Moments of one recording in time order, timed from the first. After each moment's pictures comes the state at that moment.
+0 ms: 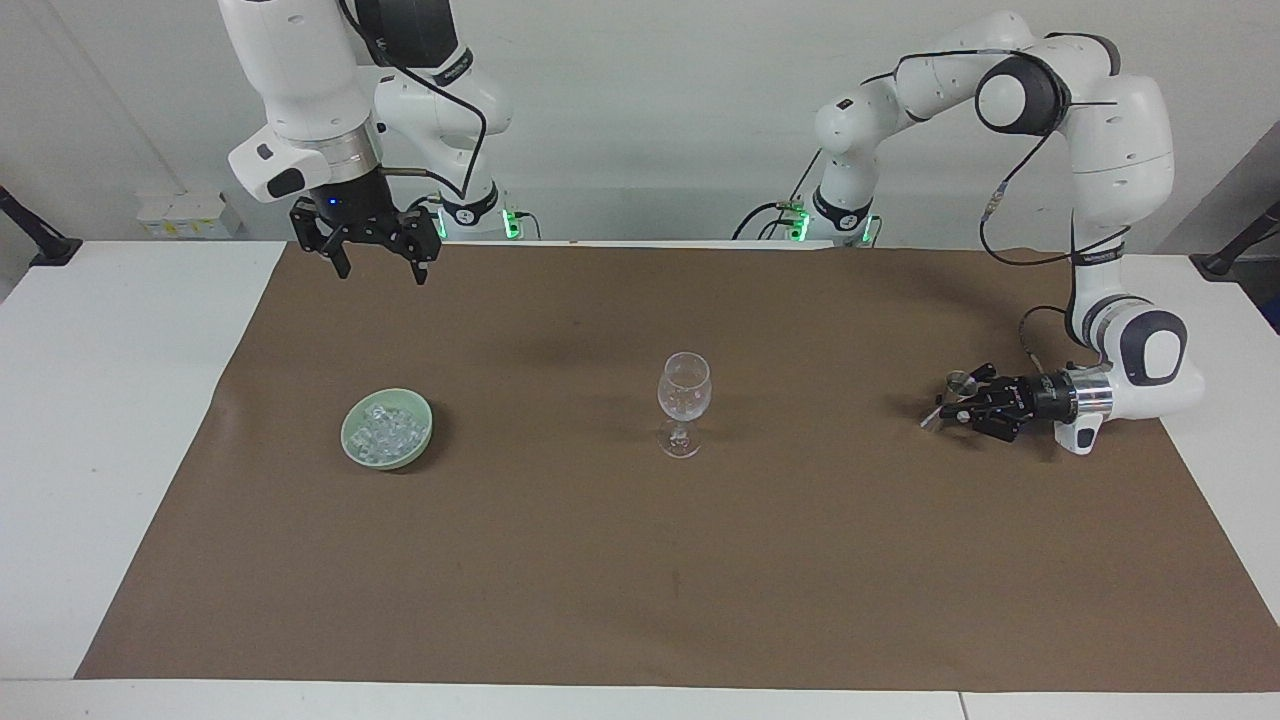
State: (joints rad) left arm 0.52 0.68 -0.08 -1.72 -1.00 1.41 -0.63; right arm -0.05 -0.03 0.16 -1.63 -0.05 1.62 0.19
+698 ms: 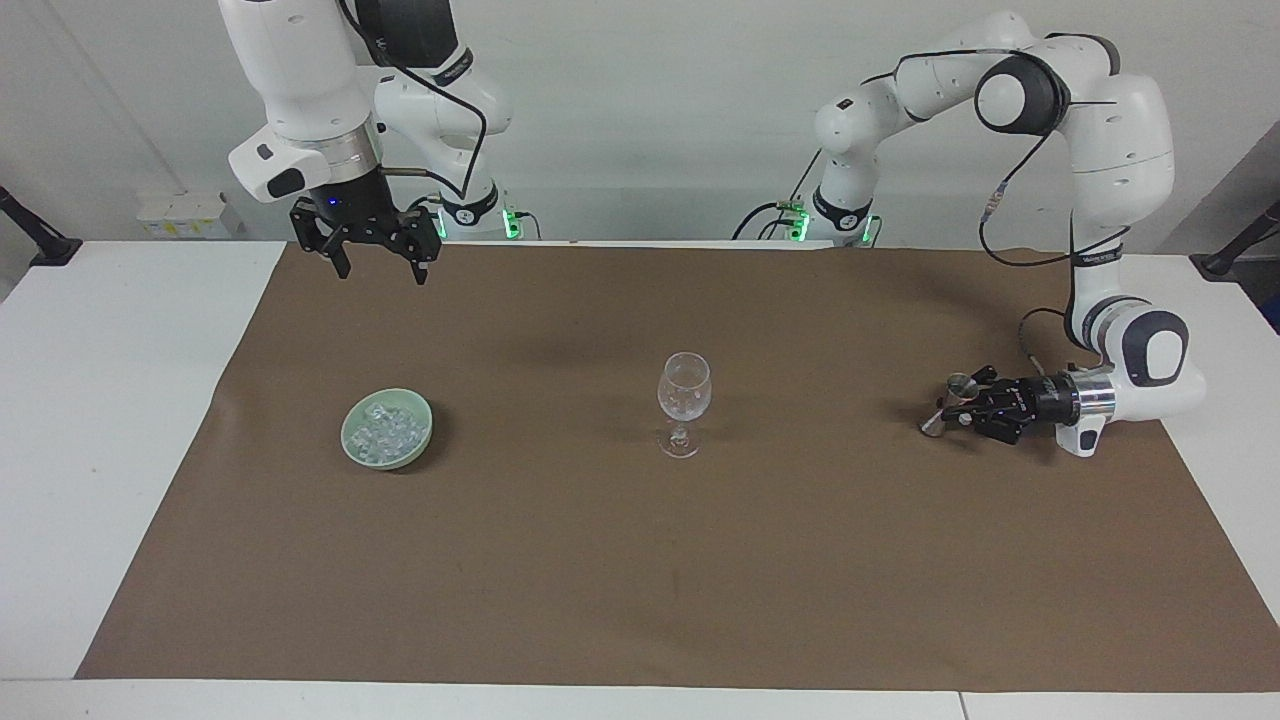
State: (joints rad) left arm 0.52 0.68 -0.09 -1.71 -1.03 1.41 -0.63; right arm -0.05 -0.03 0.16 -1.63 -0.05 1.62 0.19
